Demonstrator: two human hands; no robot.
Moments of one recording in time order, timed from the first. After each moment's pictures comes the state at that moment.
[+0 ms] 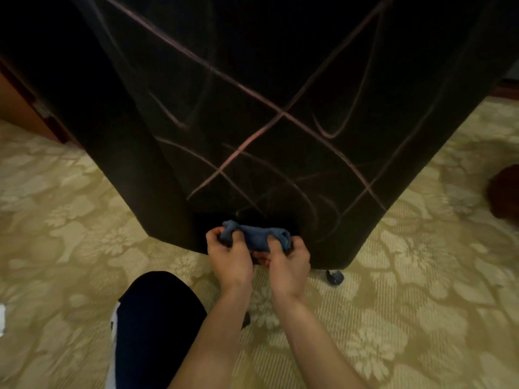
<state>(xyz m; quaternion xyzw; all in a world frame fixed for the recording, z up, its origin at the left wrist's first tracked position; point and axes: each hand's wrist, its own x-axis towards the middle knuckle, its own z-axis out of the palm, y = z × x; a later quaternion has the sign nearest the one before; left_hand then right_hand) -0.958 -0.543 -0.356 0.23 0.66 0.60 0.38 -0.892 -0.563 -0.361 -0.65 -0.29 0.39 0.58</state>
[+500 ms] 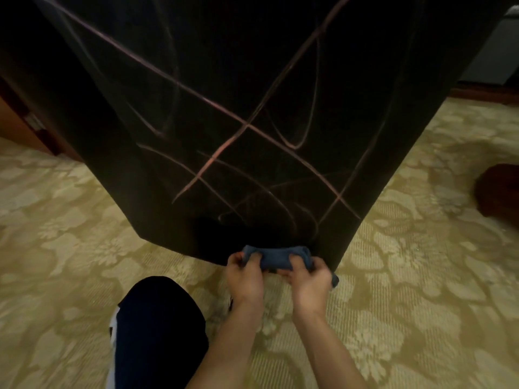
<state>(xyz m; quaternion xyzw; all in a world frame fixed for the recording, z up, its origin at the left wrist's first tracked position) -0.926 -0.566 -0.370 0.18 0.64 0.55 0.50 -0.846 -0.587 -0.366 -0.66 -0.20 0.41 0.60</state>
